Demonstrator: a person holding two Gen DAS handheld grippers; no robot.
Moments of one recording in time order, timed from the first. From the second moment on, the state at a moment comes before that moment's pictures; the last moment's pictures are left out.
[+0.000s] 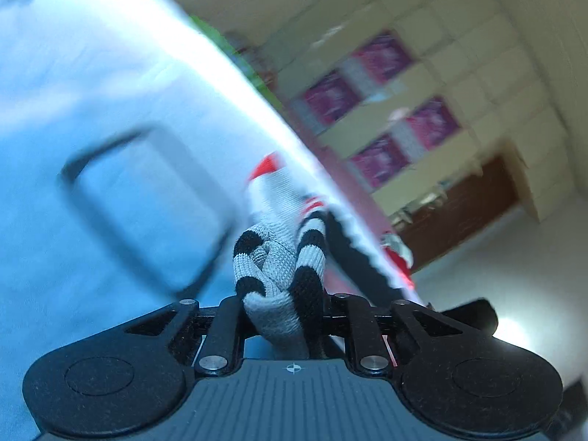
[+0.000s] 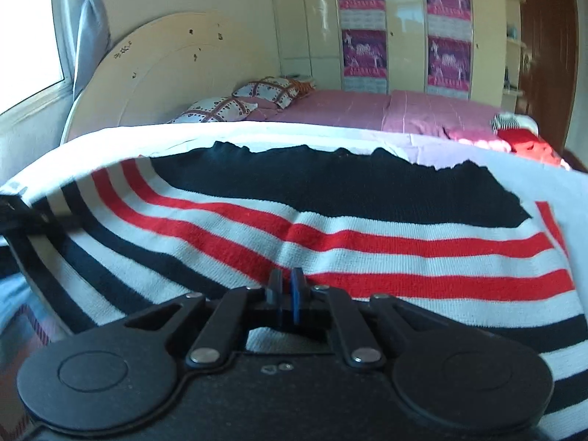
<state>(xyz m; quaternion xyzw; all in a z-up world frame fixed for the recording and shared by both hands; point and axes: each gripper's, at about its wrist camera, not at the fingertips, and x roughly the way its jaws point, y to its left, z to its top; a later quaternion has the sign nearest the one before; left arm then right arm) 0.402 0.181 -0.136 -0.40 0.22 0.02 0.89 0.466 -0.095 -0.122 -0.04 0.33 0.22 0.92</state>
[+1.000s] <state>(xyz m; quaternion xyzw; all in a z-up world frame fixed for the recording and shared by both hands) 0.436 0.077 -0.069 -0.18 0.29 -0.08 0.94 0.420 -0.291 -0.110 0.43 0.36 0.18 0.81</state>
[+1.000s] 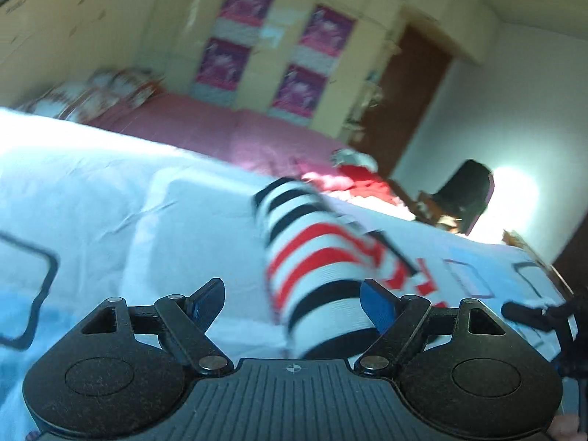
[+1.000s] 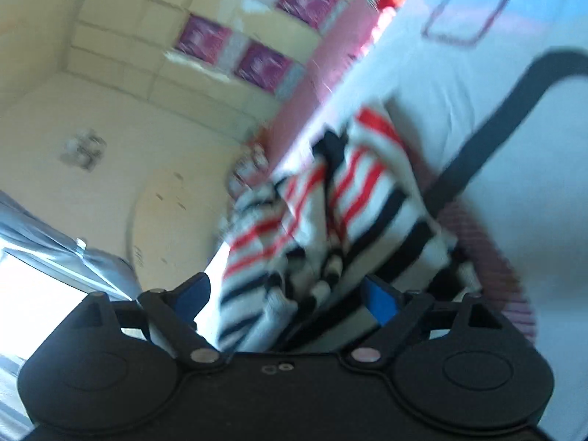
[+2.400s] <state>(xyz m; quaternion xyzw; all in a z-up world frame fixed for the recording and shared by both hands) 0.478 0.006 -0.102 -0.09 0.35 -0.05 0.93 0.400 -0.259 -0.063 0.22 0.25 0.14 0.93</state>
